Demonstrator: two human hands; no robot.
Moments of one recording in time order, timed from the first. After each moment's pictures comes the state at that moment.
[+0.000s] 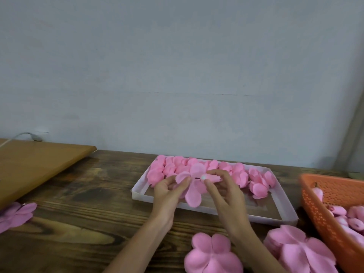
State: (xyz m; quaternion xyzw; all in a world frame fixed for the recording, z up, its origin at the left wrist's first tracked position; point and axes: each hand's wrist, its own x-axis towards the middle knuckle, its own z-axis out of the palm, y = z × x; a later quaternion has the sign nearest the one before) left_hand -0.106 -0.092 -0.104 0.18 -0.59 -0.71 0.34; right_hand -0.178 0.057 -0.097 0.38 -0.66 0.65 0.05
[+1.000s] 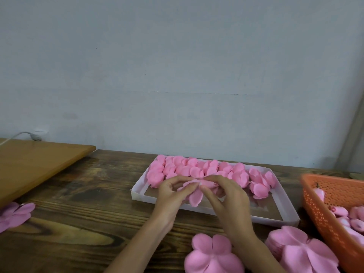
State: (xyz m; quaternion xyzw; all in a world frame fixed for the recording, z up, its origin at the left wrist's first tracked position) left_hand -0.103 -0.091 -0.101 0.10 -0.62 -0.71 0.32; right_hand -0.180 0.061 -0.096 0.40 -0.75 0.49 0.21
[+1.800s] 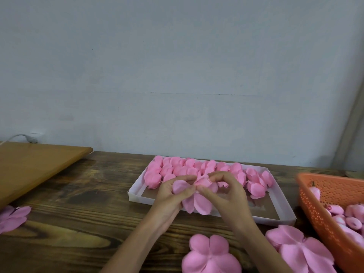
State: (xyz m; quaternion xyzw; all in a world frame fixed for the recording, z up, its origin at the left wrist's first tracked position) left_hand -0.101 -0.094 -0.099 0.04 -0.60 -0.76 0.23; right_hand -0.192 0.062 -0.090 0.38 -0.65 0.65 0.07
